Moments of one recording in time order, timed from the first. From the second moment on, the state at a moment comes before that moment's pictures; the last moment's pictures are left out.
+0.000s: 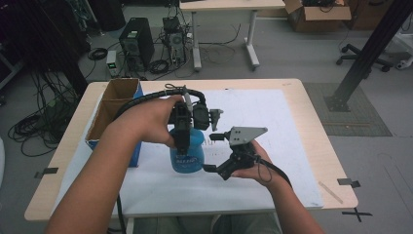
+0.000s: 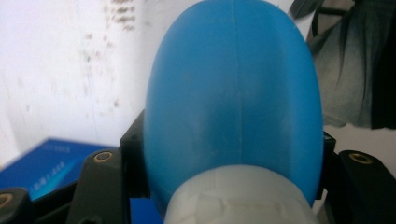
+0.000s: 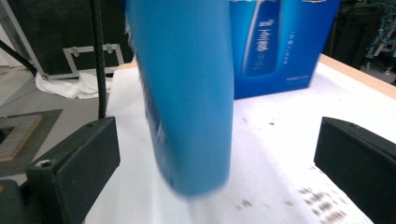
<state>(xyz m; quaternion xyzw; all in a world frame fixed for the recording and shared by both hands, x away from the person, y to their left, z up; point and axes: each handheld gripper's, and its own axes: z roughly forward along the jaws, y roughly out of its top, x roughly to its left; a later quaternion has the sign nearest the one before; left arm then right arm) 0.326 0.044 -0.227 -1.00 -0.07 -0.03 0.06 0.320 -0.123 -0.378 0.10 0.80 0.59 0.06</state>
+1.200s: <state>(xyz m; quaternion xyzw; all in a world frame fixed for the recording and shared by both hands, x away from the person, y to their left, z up) 0.387 0.145 -0.113 -0.85 -0.53 -0.03 0.01 0.338 -0.216 -0.337 0.12 0.86 0.49 0.10</state>
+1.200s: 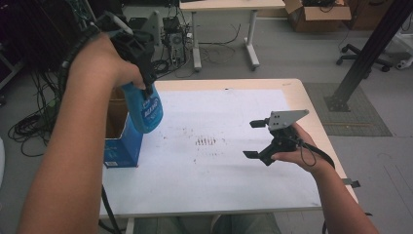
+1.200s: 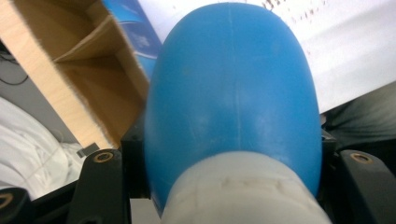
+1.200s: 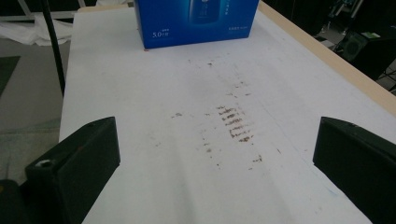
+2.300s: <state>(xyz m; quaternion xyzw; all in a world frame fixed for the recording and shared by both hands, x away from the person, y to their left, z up) 0.402 0.243 -0.078 -0.76 -0.65 -0.05 0.01 0.352 -0.236 -0.344 0.13 0.87 0.46 0.10</state>
